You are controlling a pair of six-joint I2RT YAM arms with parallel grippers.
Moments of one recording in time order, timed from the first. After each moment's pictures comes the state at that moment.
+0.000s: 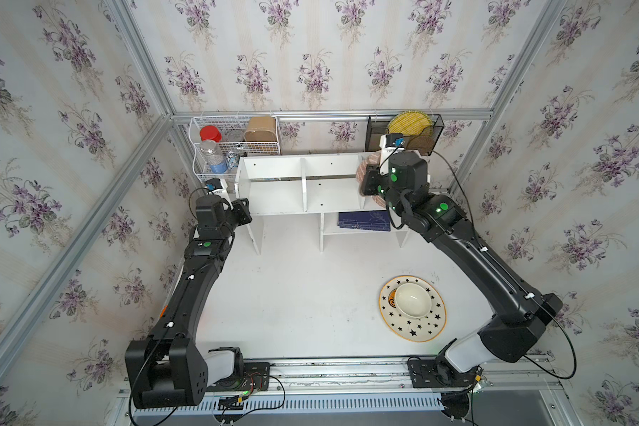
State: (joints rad) left arm 0.01 1.26 1.05 -0.12 0.19 -0.38; right arm 0.72 1.57 1.83 -0.53 0.38 0.29
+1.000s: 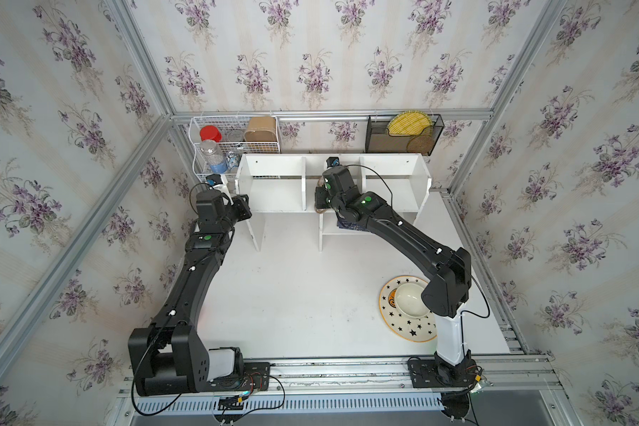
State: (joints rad) left arm 0.02 1.33 1.10 -0.11 0.21 -0.38; right arm 0.75 2.02 2.01 -0.53 0.27 0.42
